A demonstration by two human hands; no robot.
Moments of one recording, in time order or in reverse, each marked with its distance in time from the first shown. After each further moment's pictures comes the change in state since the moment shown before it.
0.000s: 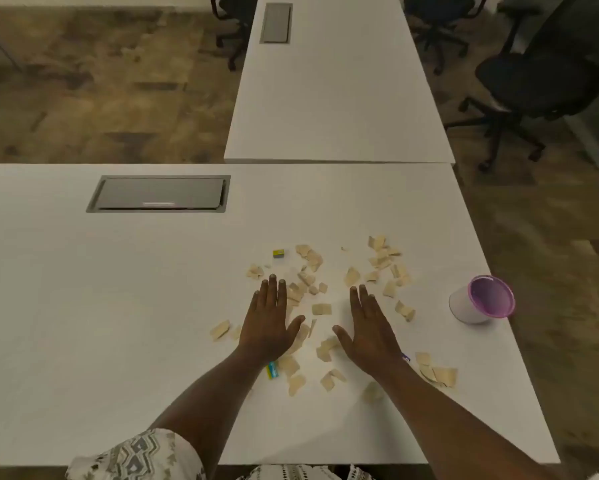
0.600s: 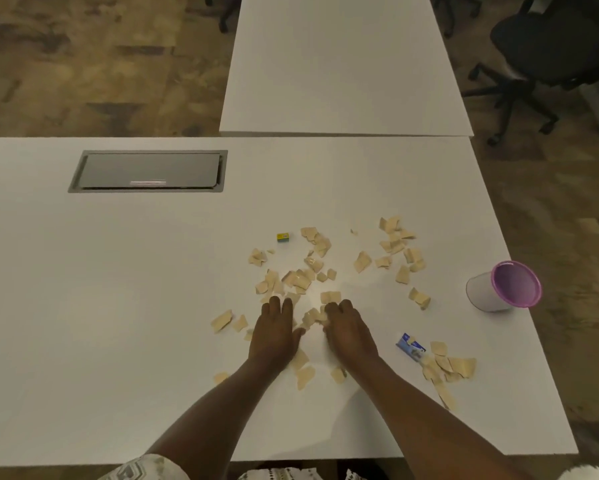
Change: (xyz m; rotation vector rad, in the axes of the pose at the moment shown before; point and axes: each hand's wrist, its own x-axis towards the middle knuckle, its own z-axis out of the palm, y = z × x) left_hand -0.013 -0.001 0.036 -0.135 -0.117 -0.080; right_hand 0.022 -0.040 0.061 0.001 -0.092 0.051
